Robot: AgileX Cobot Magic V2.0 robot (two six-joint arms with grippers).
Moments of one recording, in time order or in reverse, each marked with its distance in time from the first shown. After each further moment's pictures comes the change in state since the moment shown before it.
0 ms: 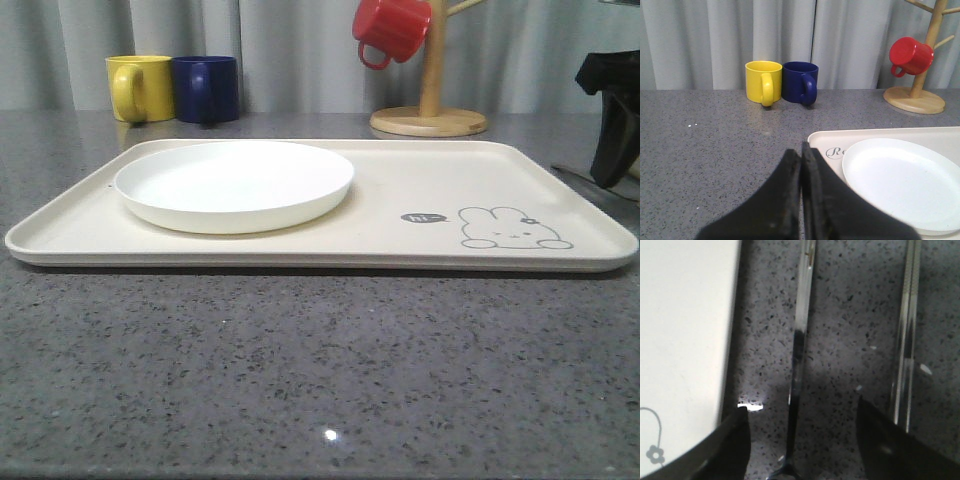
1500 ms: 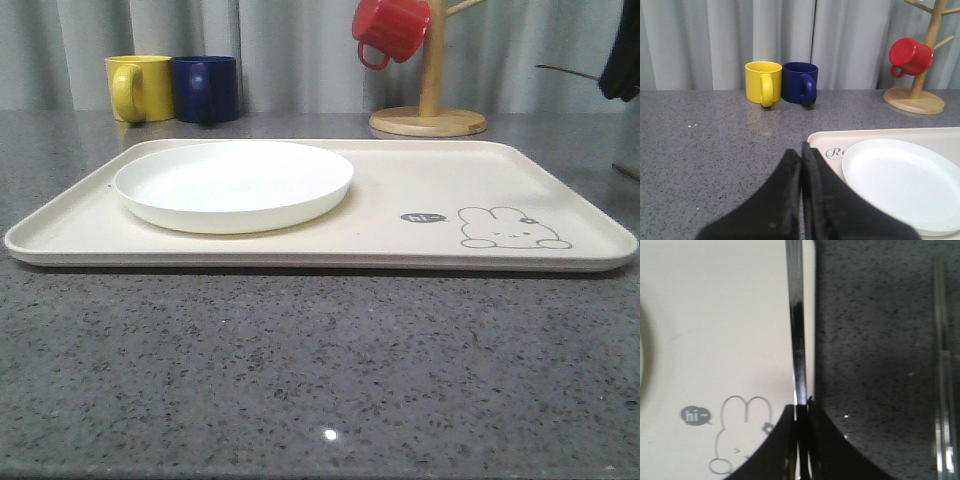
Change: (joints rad) left arm 0.000 0.000 0.000 0.000 -0.002 0.000; right arm 0.106 -0.089 -0.144 0.023 0.156 0.205
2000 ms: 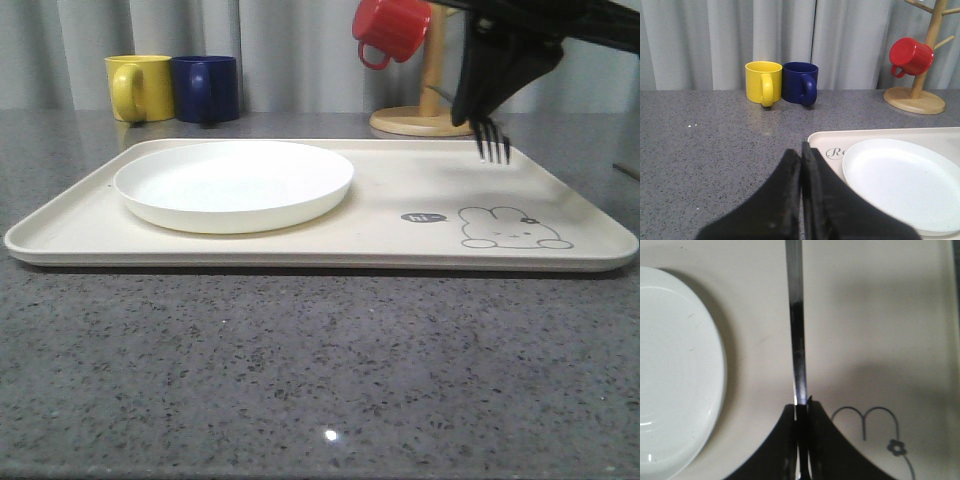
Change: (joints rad) left arm 0.000 0.000 0.000 0.000 0.000 0.000; right arm 0.342 0.115 -0.045 -0.248 -0.117 0.498
